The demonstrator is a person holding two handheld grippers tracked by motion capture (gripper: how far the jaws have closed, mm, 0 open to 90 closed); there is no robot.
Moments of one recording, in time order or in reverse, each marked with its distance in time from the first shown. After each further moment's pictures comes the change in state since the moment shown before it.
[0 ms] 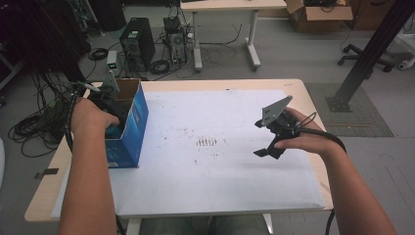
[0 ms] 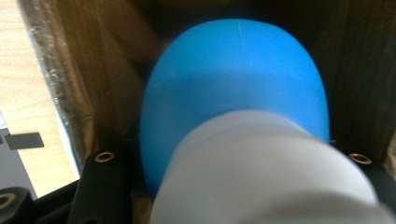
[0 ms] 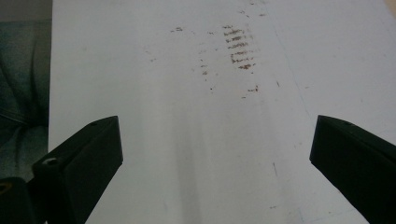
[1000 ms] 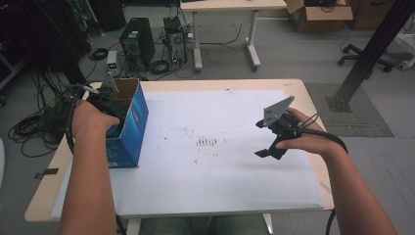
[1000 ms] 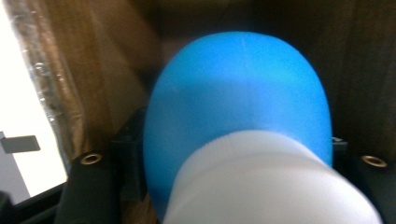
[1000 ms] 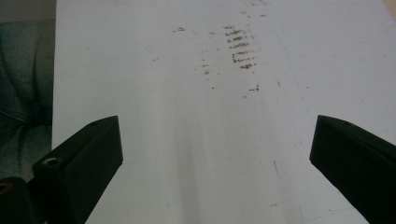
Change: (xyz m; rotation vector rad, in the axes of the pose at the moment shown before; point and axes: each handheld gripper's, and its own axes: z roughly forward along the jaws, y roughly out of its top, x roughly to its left) left arm 0.003 -0.003 0.002 -0.013 -0.018 0.001; right arm 0.002 -0.002 -0.004 -0.007 0.000 -0.002
